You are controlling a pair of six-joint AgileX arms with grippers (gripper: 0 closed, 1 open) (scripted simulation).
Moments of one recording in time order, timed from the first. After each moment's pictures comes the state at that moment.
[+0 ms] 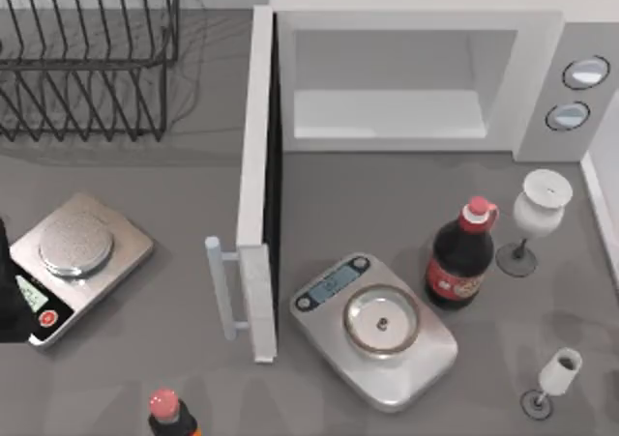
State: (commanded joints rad) left arm 0.00 0.00 0.00 0.00 0.00 0.00; right arm 0.04 1.46 0.75 -0.87 0.00 -1.28
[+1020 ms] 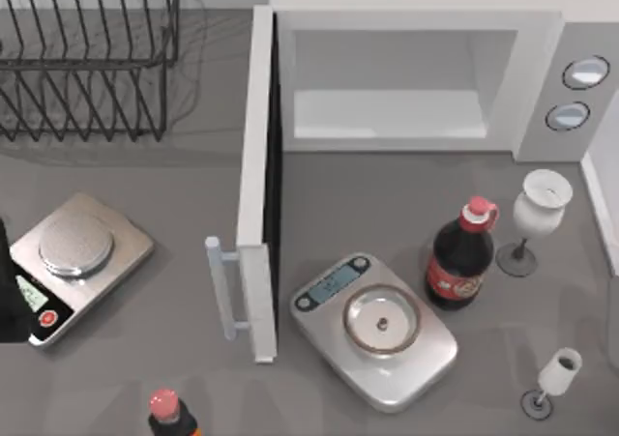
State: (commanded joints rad) left arm 0.00 0.00 0.00 0.00 0.00 0.00; right arm 0.08 1.57 0.58 -0.58 0.00 -1.24
